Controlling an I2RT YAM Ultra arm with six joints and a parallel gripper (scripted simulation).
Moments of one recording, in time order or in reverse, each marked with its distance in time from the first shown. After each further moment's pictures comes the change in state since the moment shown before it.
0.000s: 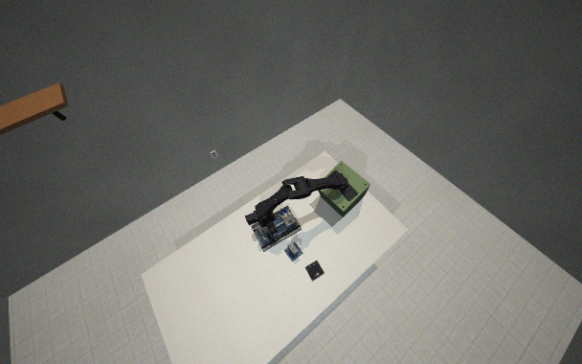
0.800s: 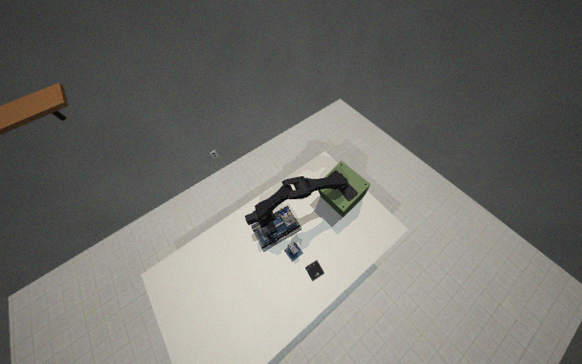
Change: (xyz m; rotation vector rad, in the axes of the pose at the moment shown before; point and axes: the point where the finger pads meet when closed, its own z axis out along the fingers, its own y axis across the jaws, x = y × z) arm 0.000 -0.003 -0.002 0.011 -0.002 -0.021
